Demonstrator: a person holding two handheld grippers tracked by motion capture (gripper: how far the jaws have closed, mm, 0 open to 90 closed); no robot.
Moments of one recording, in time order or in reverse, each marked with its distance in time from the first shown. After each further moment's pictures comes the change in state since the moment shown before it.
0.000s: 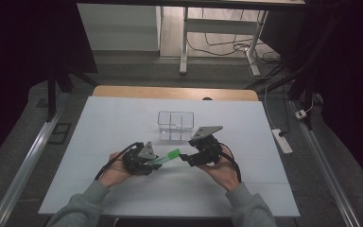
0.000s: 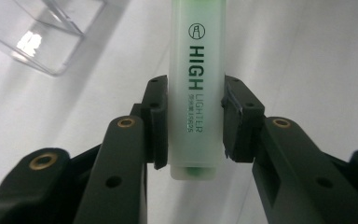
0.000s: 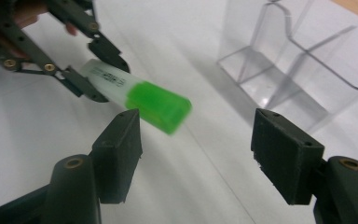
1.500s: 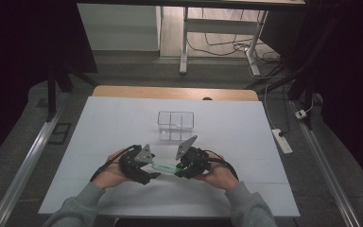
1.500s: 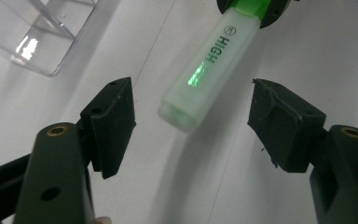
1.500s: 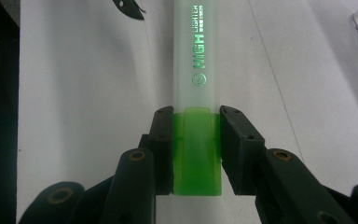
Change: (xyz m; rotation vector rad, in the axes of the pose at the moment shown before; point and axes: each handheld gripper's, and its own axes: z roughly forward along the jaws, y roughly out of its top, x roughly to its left) left arm -0.011 0.003 -0.012 0.030 -0.030 0.049; right arm 0.028 -0.002 0.033 0.290 0.241 -0.315
